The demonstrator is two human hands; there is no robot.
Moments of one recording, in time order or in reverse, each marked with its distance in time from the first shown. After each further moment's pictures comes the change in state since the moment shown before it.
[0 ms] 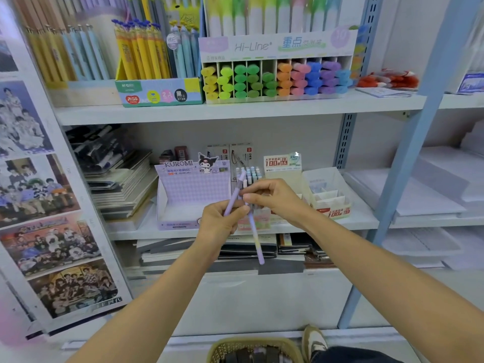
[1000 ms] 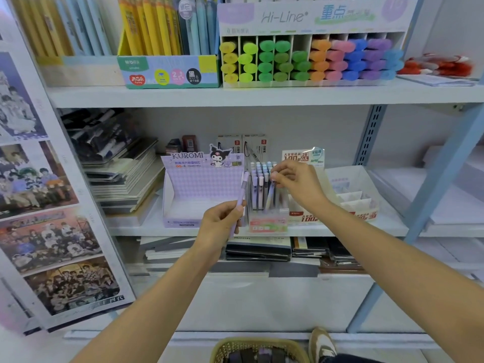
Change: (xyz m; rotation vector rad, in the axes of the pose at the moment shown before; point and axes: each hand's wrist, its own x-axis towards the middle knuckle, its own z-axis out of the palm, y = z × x) left_hand 0.031 -0.032 -0.035 0.037 0.072 -0.094; right_hand 0.057 0.036 -0.017 -0.313 0.313 -0.040
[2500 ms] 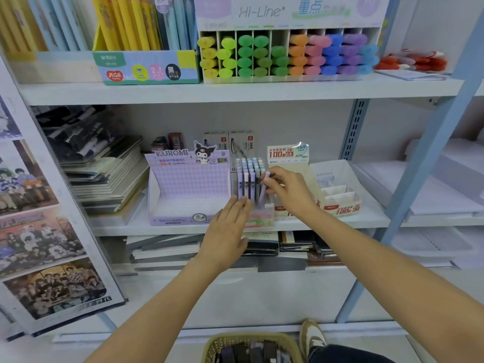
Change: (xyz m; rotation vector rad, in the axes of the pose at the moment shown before) left_hand 0.002 -0.034 0.023 1.441 -0.209 0.549; right_hand -0.024 0.019 -0.004 -0.064 -0.018 -0.074
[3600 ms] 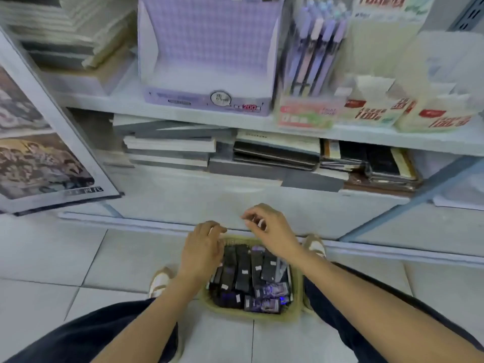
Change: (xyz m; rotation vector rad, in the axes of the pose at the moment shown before) left_hand -0.176 -0.037 0.190 -0.345 -0.277 -0.403; right_hand -0.192 0.116 0.175 -0.058 -0.477 0.201
